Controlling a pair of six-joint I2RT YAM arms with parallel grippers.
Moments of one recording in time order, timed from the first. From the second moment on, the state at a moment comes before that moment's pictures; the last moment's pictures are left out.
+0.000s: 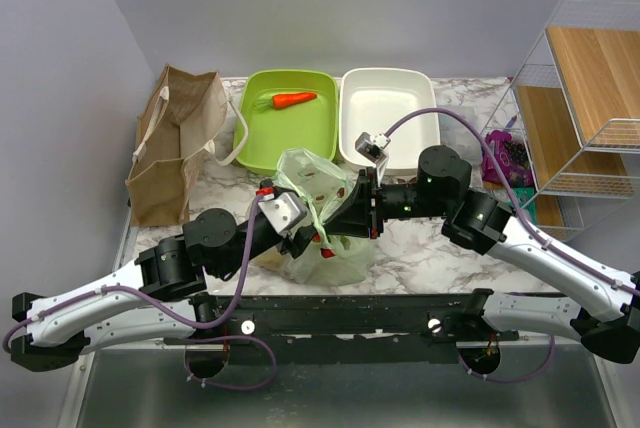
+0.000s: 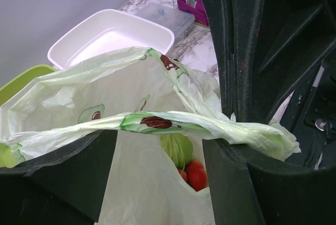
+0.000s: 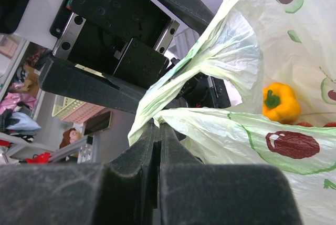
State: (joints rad) left arm -1.24 0.68 0.88 -0.28 -0.28 0.14; right arm 0.95 1.06 1.08 -0.14 -0.61 0.50
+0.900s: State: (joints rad) left arm -1.23 0.68 0.82 -0.18 -0.23 0.04; right arm 0.94 1.10 1.14 -0.23 -0.60 0.56
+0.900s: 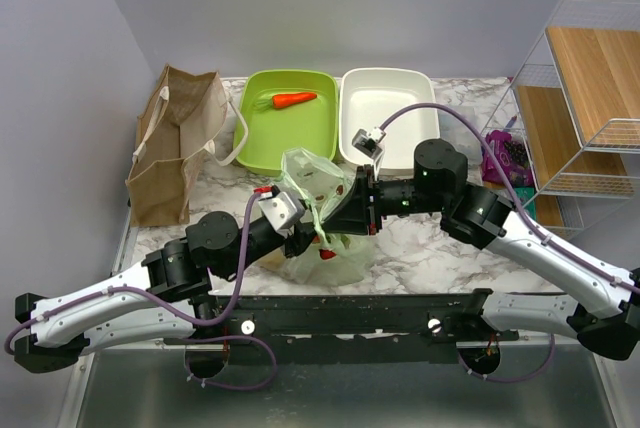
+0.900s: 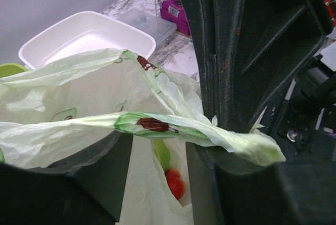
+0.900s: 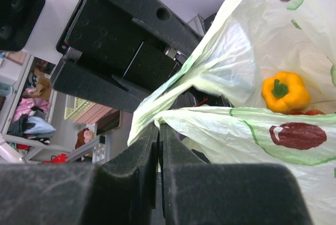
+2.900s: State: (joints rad) left arm -1.24 0.70 0.85 -0.16 -0.20 -0.20; right arm 0.94 0.99 1.17 -0.45 -0.31 0.51
